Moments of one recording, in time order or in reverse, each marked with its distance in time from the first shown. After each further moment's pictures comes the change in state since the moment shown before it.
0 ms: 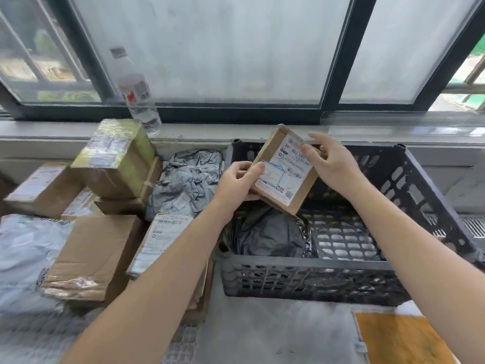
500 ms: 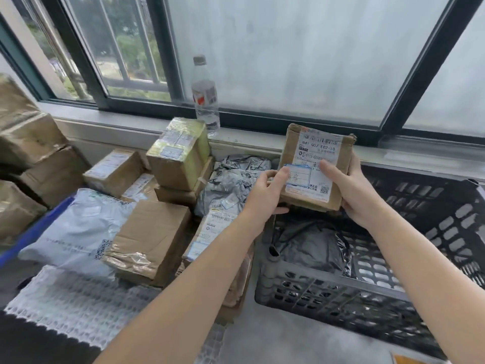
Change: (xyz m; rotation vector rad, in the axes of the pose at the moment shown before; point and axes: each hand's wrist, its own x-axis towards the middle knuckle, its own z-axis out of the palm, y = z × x) left_hand -0.034 0.009 -0.040 -0.129 0.111 -0.042; right_hand -0.010 -0.056 0.056 0.818 -0.210 0.158
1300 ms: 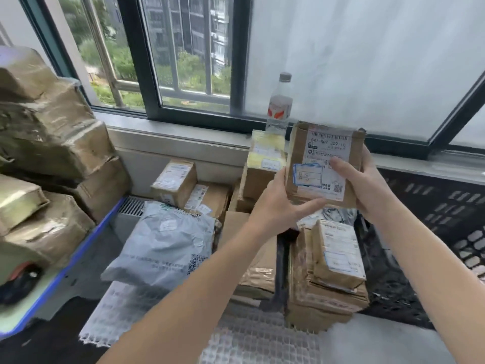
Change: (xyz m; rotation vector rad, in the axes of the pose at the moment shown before) left_hand -0.038 0.024 -0.247 0.422 -0.169 0.319; right_hand -0.028 -0.019 0.246 -0.064 0.046 -0.156
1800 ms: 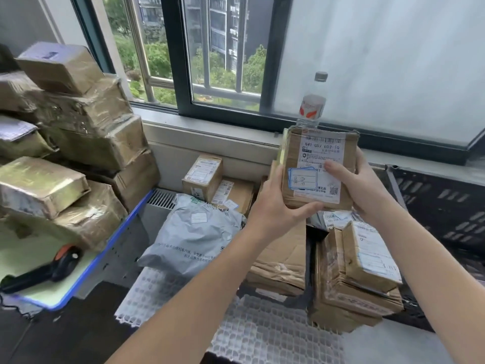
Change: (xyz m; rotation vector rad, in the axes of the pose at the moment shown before) left_hand -0.035 -0.027 -0.054 0.062 0.181 0.039; right_hand -0.002 0.005 0.070 -0.116 -0.066 0.053
